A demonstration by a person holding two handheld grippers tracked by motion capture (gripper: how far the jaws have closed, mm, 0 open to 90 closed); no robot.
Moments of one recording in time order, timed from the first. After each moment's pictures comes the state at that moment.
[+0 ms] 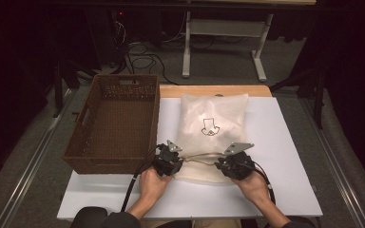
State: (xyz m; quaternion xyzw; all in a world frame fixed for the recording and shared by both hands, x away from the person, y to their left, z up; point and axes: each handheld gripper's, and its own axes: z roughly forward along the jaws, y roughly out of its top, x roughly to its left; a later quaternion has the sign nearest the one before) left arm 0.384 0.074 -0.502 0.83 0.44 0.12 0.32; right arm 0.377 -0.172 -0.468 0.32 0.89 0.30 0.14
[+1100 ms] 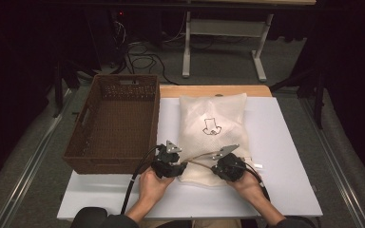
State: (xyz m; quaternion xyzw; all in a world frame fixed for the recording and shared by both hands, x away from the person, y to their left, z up) left arm 0.373 0.076 -0.487 0.82 0.43 0.10 0.36; right arm 0.385 -0.162 -0.489 0.29 0.92 0.24 0.10
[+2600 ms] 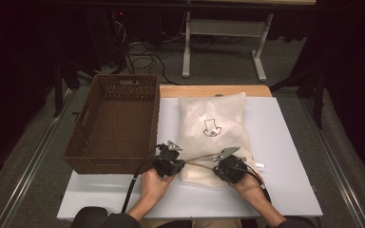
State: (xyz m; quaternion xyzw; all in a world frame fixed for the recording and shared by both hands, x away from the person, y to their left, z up) left arm 0.384 0.073 -0.497 0.82 0.45 0.07 0.34; right arm 0.381 -0.162 -0.490 0.29 0.92 0.23 0.12
